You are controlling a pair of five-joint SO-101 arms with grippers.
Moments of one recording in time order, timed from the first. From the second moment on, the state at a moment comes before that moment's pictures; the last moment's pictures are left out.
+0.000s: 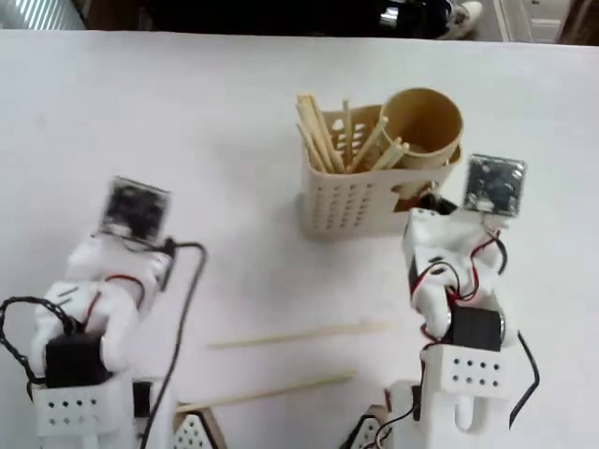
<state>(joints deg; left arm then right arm) -7.4 -74.9 57.4 69.5 -25.1 4.7 -64.6 62.2 41.8 -2.7</state>
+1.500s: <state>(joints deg) 51.5 -10.2 50.0 66.4 -22.9 12.5 -64.6 68.0 30.9 -3.2</state>
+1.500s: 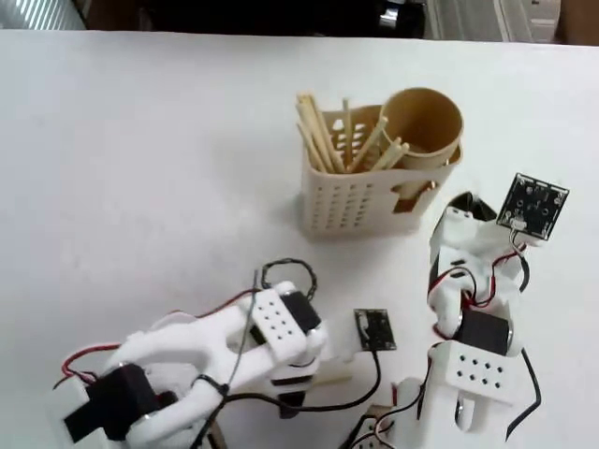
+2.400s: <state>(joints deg) 51.6 -10.2 48.5 63.5 -37.8 12.5 -64.6 68.0 30.4 -1.0</state>
